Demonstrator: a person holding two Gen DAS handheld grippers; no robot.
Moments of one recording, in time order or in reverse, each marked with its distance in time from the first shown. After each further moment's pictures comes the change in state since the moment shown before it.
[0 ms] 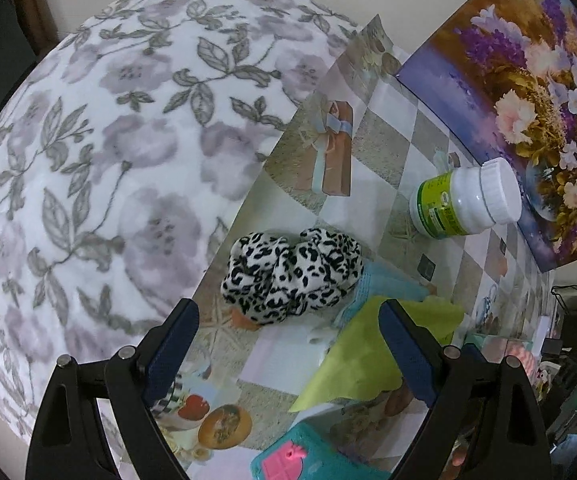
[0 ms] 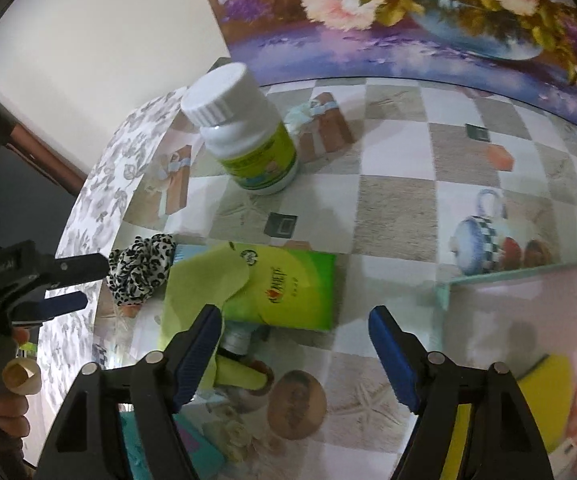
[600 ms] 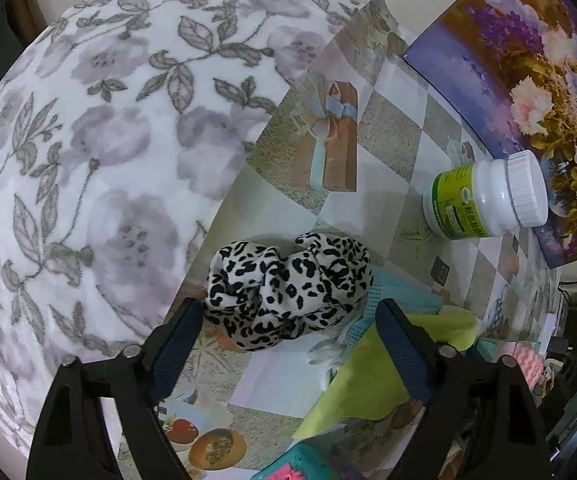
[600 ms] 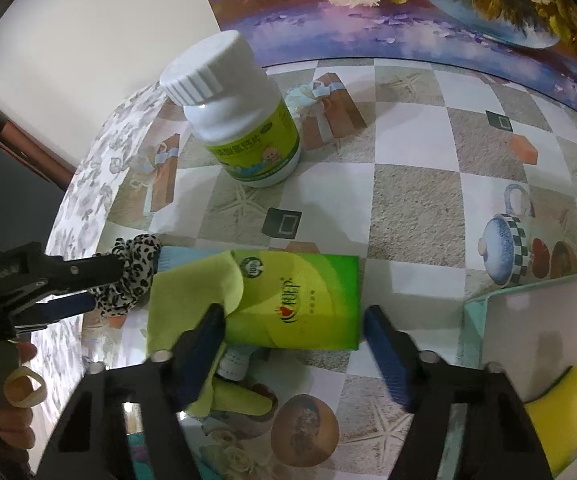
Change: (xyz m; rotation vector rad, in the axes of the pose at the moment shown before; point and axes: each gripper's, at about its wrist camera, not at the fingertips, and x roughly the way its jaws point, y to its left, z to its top) left arm 0.030 -0.008 0.012 0.009 0.049 0.007; right arm 0.028 0.003 0.005 0.019 0.033 -0.006
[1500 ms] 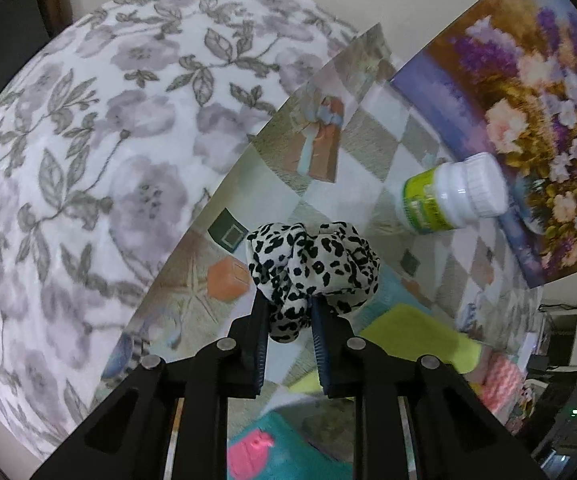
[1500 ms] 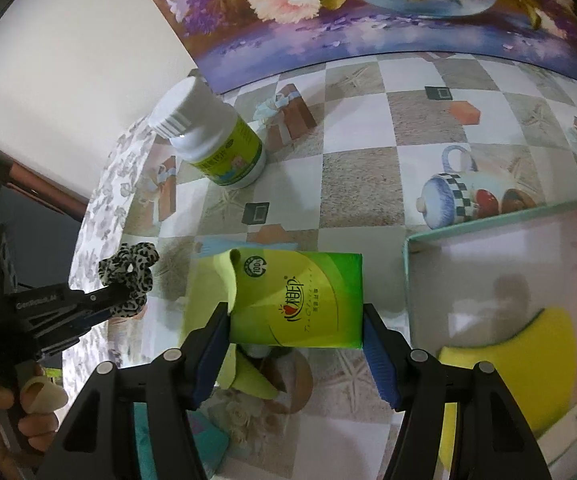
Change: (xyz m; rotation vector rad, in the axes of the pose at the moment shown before) left arm -0.049 0.004 -0.049 -0.101 -0.101 -0.062; right arm -0.045 -0.037 -0.022 0.129 -0.021 0.074
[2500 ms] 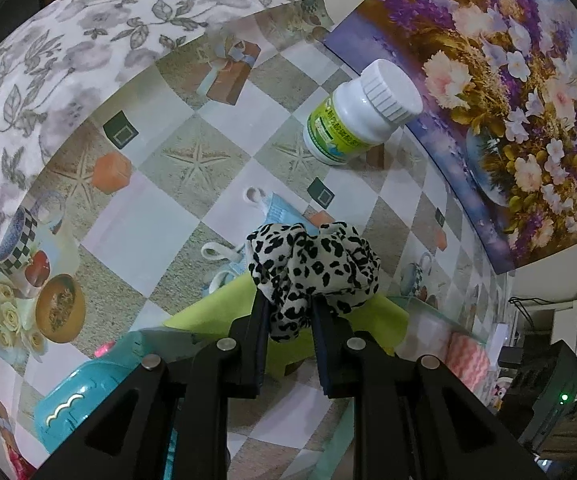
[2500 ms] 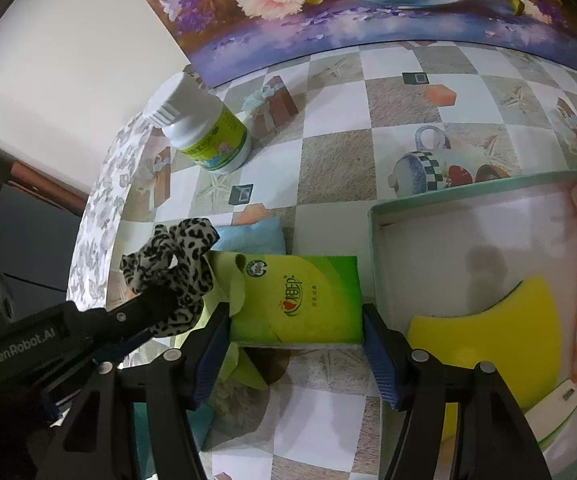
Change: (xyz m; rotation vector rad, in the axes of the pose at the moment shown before) left arm 0.022 -0.080 -0.060 -0.034 -0.007 -0.087; right arm -0.011 -0.017 -0.011 0.000 0.026 0.001
